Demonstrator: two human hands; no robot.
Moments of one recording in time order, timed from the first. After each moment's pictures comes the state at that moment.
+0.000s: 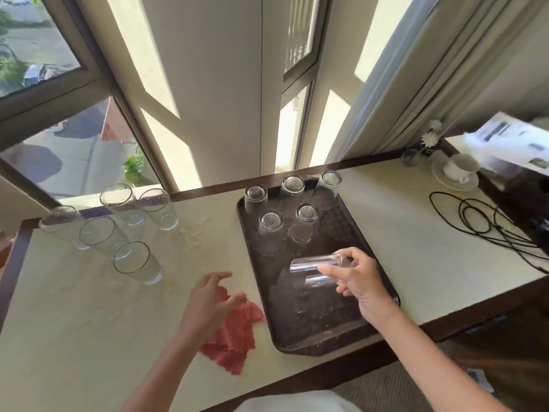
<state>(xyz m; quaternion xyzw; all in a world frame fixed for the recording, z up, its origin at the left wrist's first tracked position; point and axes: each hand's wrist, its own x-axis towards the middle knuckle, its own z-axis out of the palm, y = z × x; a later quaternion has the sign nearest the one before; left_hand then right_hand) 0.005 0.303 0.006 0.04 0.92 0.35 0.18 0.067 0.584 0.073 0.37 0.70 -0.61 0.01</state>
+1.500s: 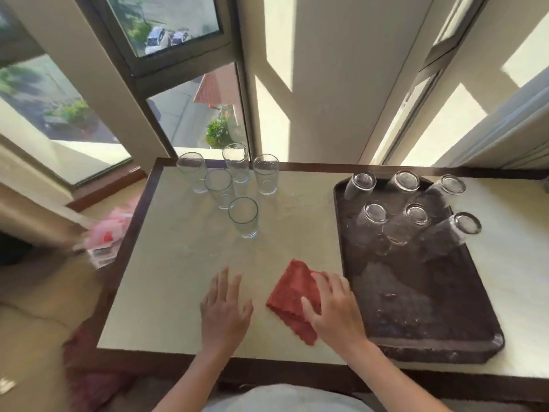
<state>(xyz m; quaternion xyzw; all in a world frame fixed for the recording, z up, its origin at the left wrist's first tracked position) 0.089 0.178 -0.045 -0.08 0.97 0.18 0.12 0.082 0.407 0.003 -0.03 0.97 -0.22 0.03</state>
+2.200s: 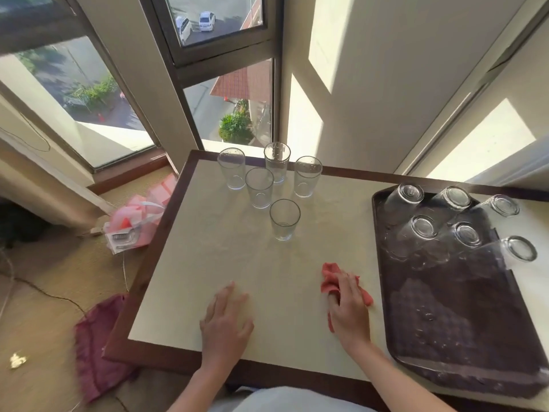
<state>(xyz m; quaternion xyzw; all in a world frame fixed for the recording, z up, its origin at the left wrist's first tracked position) 0.118 0.115 -0.058 -0.14 0.95 0.26 0.08 0.058 0.356 -0.045 0.08 0.93 -0.35 0.02</state>
